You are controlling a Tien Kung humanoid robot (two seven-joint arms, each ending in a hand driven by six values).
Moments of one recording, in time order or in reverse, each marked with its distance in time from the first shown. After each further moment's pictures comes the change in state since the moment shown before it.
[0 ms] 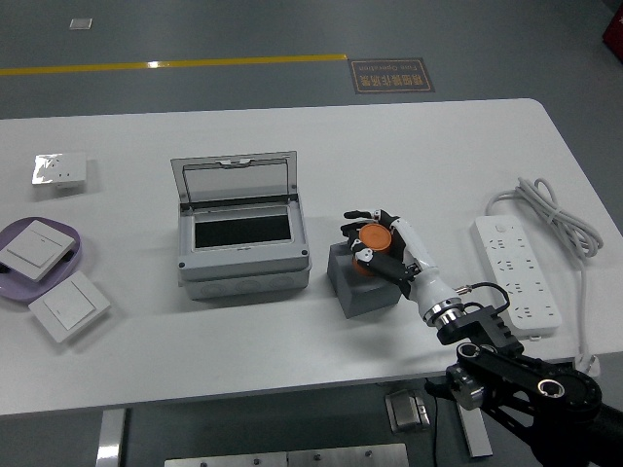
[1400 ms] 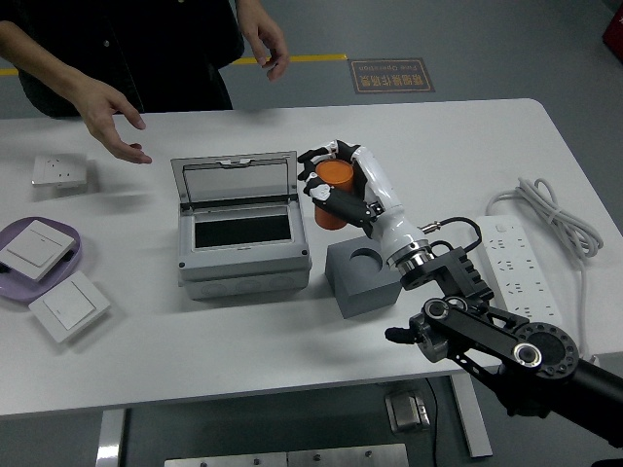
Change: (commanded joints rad) left arm -0.001 0.004 0.010 0.001 -0.009 0.000 0.000; right arm 0.204 0.098 0.015 0.136 -0.265 -0.062 -0.199
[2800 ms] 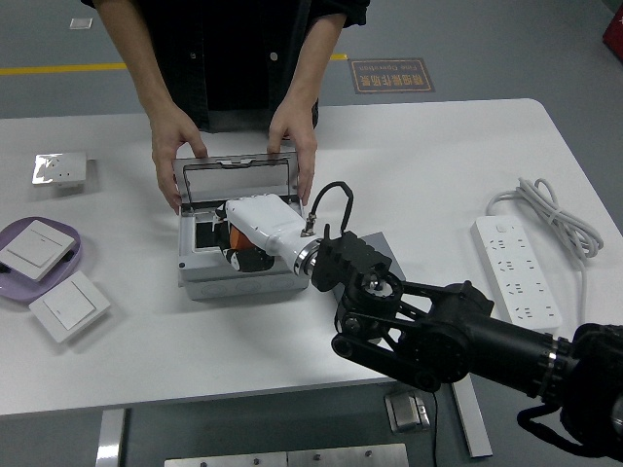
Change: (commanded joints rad) left arm -0.023 0.019 0.024 -0.001 -0.002 0.003 0.001; right arm 0.208 0.217 -0.182 -0.276 -0.934 0.259 -0.527
